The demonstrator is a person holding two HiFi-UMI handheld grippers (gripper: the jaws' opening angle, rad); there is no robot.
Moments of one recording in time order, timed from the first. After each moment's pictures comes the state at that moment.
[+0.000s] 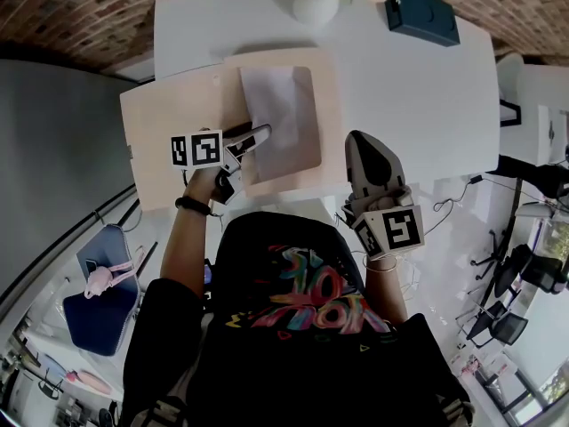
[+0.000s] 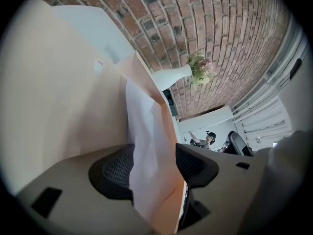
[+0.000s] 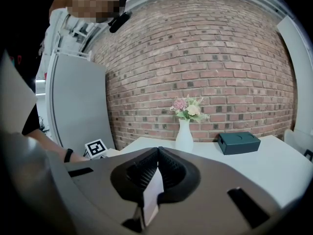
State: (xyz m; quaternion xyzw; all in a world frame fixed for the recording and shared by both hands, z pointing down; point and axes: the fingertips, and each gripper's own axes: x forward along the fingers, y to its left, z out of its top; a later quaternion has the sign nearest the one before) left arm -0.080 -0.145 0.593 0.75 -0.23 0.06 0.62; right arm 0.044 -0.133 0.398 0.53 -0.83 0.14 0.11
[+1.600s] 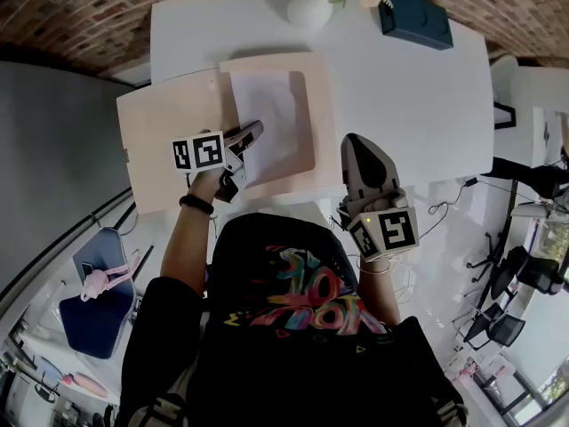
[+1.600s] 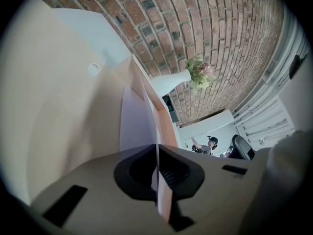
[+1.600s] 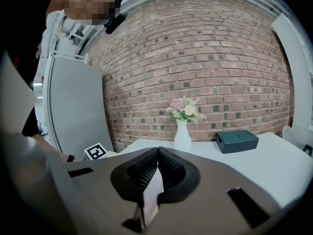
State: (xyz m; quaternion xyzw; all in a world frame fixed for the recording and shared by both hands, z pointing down) left arm -0.069 -0.158 0.594 0.75 -0.26 0.03 0.60; right arm 0.057 -0.125 0.408 0.54 -0.82 0.15 0.12
